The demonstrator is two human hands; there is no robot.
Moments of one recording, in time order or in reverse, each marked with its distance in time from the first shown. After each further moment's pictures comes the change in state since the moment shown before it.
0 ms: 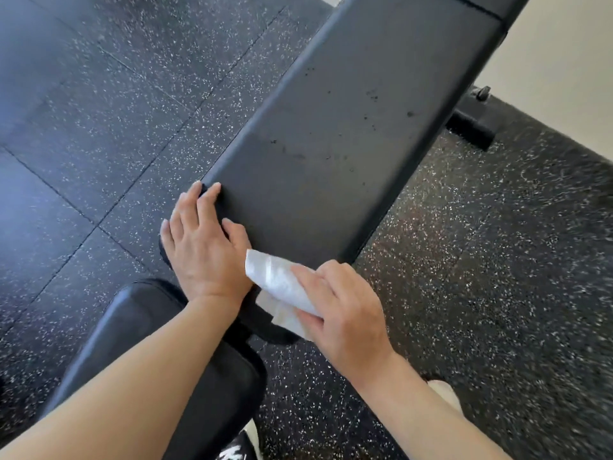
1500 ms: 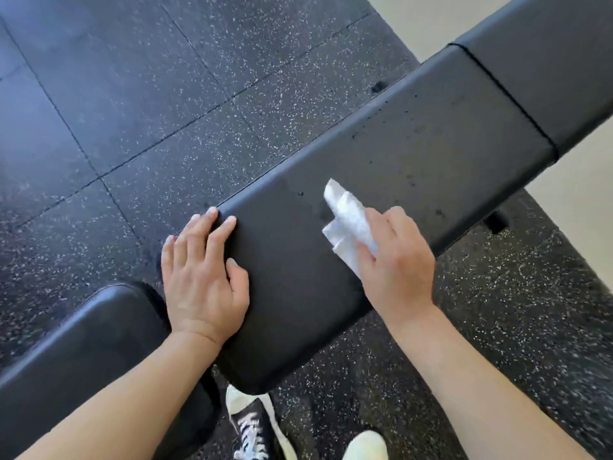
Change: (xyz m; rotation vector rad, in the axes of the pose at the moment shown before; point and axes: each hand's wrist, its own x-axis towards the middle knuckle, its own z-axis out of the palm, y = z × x) left_hand 0.004 -0.002 0.006 0.072 0.031 0.037; right_hand 0.169 0.101 -0.030 -0.187 -0.069 -0.018
